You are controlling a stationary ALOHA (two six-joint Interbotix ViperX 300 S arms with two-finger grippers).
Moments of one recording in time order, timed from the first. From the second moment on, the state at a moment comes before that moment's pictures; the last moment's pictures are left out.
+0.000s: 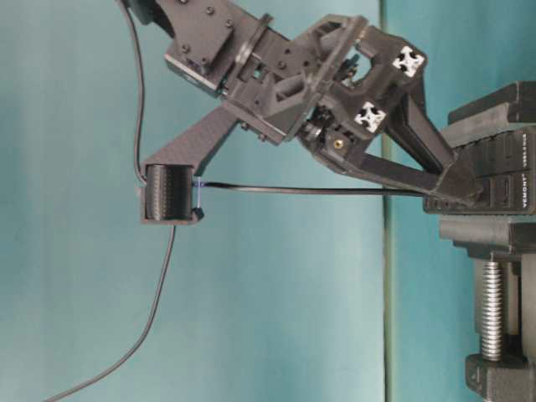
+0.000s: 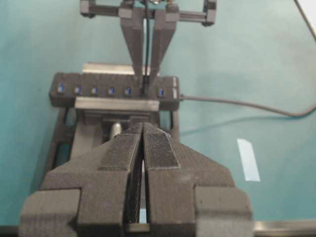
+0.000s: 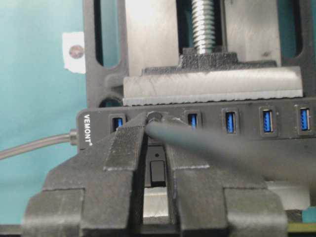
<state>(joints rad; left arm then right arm) 0.01 -0.93 1.22 0.01 -0.04 -0.06 -0.01 0.12 0.50 0.00 0.37 0.04</state>
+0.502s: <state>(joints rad) 0.01 -0.93 1.22 0.01 -0.04 -0.06 0.00 0.13 0.50 0.00 0.38 0.04</state>
